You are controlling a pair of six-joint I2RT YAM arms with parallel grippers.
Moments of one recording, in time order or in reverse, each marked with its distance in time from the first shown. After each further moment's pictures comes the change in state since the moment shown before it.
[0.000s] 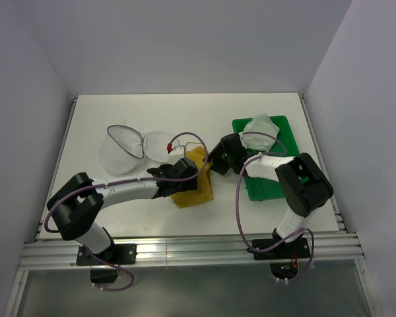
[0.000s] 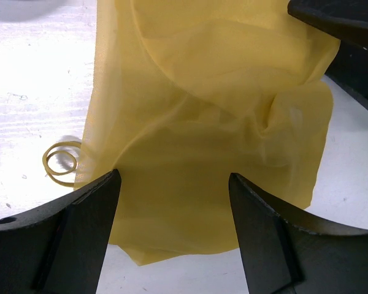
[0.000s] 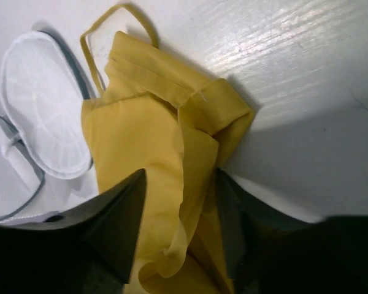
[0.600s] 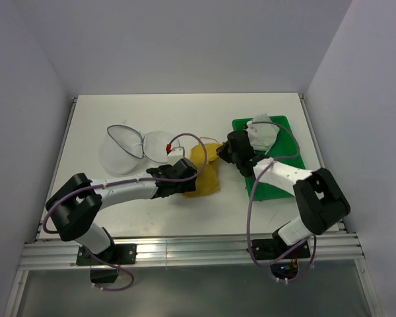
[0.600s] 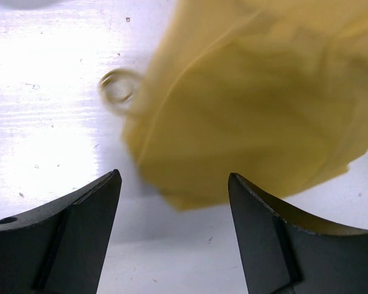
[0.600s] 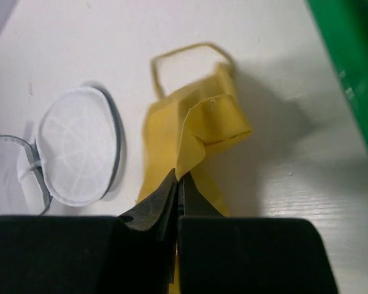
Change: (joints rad) left arm 0.000 -0.004 0.000 -0.036 0.000 -0.002; right arm 0.004 -0.146 -0.032 0.048 0.226 -0.168
